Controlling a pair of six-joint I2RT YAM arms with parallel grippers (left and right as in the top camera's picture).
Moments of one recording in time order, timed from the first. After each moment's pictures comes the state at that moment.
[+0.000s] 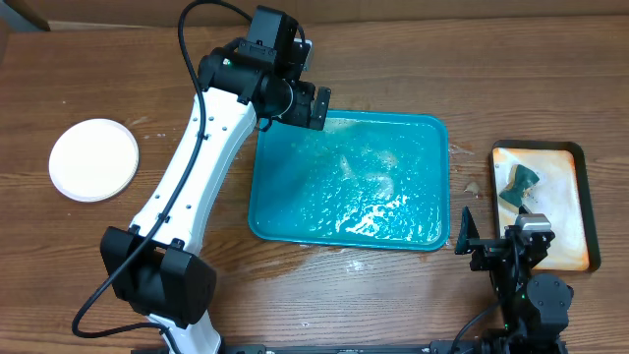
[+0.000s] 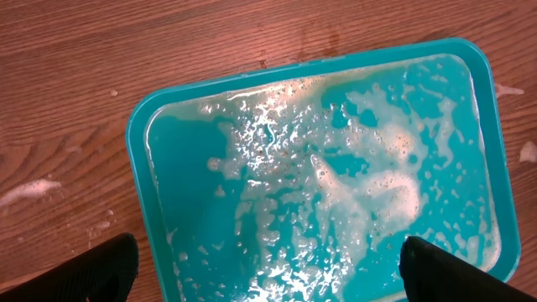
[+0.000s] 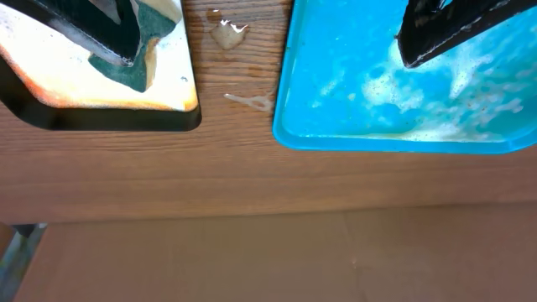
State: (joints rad) left arm -0.35 1.88 1.88 -1.12 0.11 -0.13; right arm -0.02 0.01 0.12 -0.30 -0.05 0.04
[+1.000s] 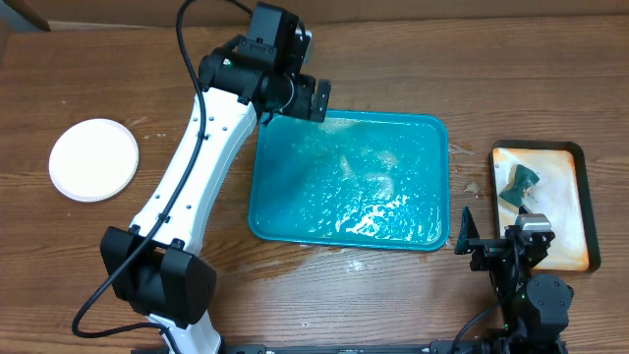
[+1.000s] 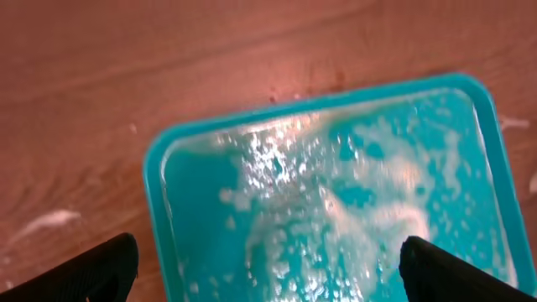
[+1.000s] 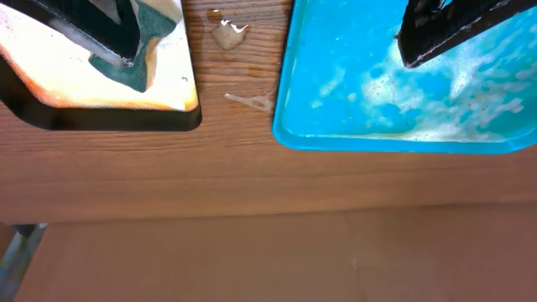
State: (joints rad) left arm -0.35 1.88 1.88 -1.05 0.07 -0.12; right arm -0.02 0.01 0.12 -0.30 -0.05 0.04
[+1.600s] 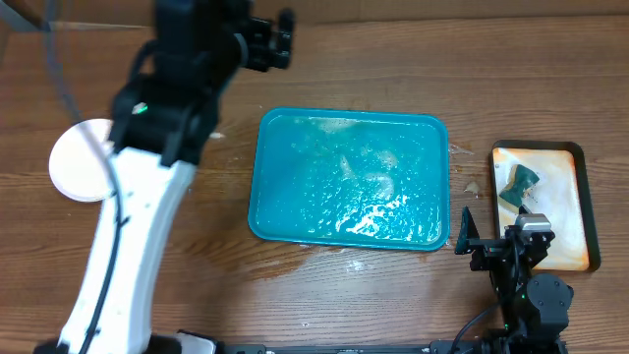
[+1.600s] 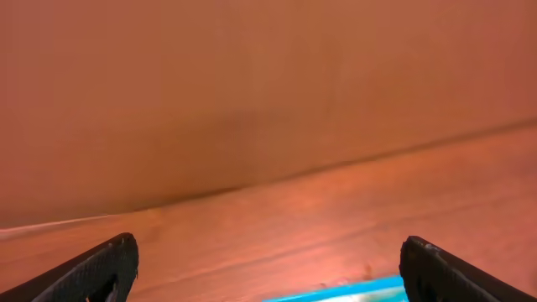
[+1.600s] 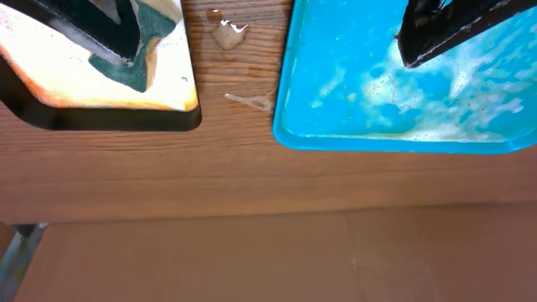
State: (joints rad) left arm -0.27 1.55 1.87 -0.70 -0.04 -0.02; right arm -0.02 0.01 0.12 -0.30 -0.05 0.04
